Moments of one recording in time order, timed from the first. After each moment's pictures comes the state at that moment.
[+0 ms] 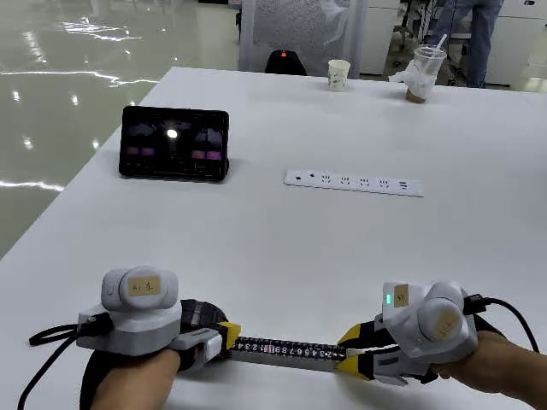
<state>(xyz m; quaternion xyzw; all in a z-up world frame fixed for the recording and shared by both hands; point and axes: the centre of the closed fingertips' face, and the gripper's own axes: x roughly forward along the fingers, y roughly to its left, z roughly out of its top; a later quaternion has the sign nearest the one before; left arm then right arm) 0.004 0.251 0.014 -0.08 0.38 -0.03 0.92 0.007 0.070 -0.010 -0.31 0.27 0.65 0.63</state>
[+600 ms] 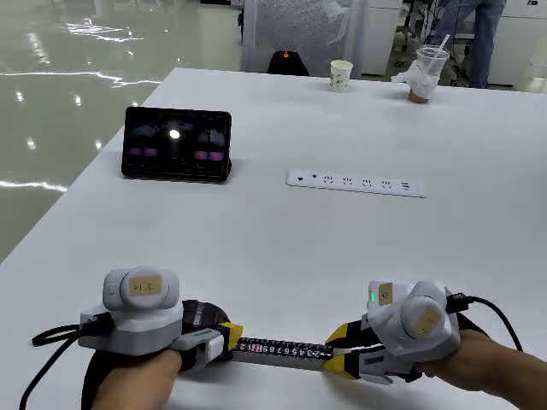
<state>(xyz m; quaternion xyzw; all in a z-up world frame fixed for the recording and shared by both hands) 0.004 0.251 0.014 -0.08 0.38 -0.03 0.92 0.005 0.088 -0.011 -0.31 0.26 0.66 0.63</state>
